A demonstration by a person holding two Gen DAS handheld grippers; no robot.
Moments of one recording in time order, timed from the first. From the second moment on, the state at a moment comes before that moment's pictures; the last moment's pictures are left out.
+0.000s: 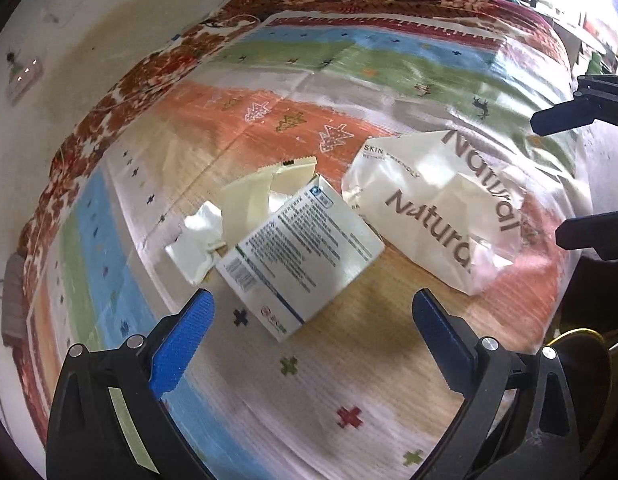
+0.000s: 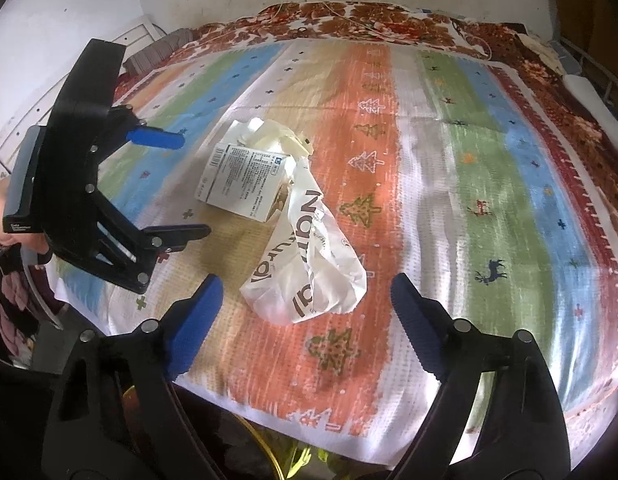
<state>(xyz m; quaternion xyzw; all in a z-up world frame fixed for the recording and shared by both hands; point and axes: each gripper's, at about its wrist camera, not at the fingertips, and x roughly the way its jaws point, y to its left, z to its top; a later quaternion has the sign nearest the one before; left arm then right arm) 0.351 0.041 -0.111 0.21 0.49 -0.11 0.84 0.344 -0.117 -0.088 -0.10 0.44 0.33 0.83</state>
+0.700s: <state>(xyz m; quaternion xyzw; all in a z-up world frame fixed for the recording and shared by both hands) 0.384 0.035 -0.144 0.31 0.49 -0.17 0.80 0.372 -0.092 -0.114 -0.09 0.47 0.33 0.81</state>
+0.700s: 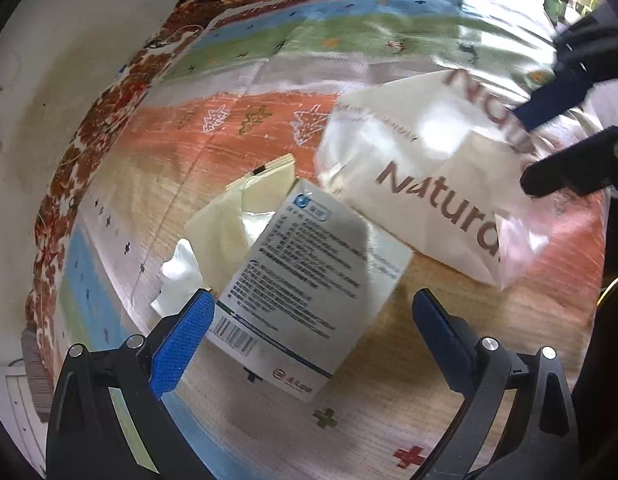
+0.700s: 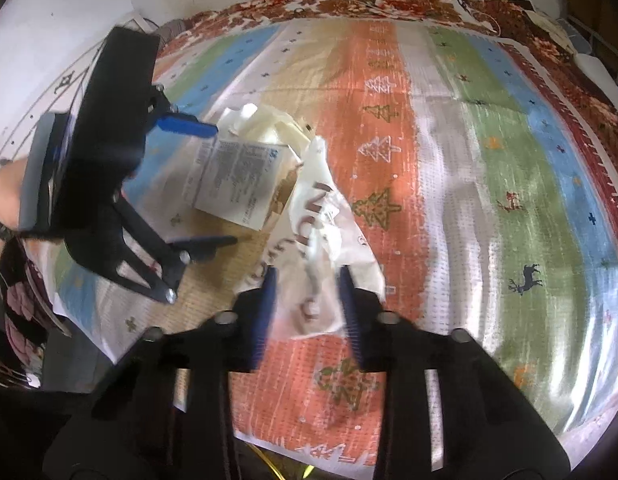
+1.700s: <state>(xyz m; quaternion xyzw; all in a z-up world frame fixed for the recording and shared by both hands) 0.390 0.054 -0.164 0.21 0.55 -0.20 0.79 0.372 -0.098 -0.113 -0.10 0.48 0.33 0.80</state>
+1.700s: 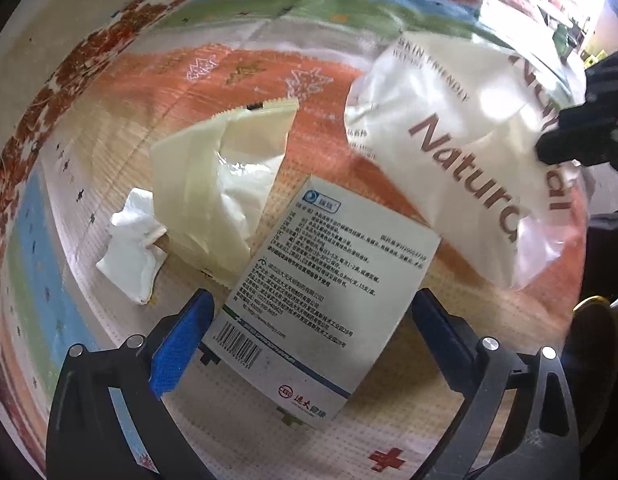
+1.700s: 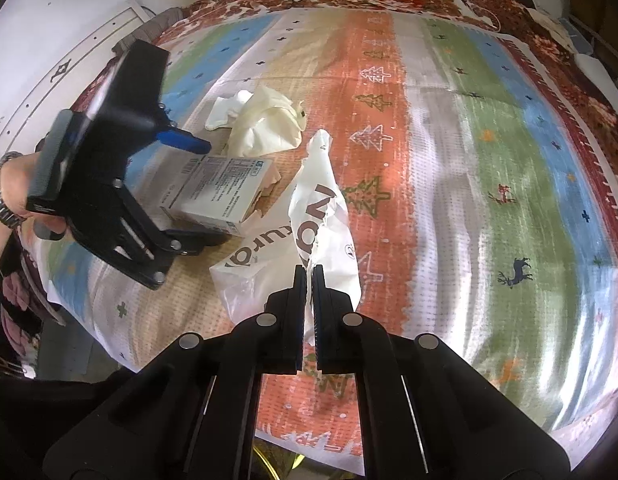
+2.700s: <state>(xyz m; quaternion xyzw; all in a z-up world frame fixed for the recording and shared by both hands) 0.375 0.077 -0.149 0.10 0.57 -0.22 0.79 0.370 -0.099 -0.114 -0.13 0.48 0.32 0.80</state>
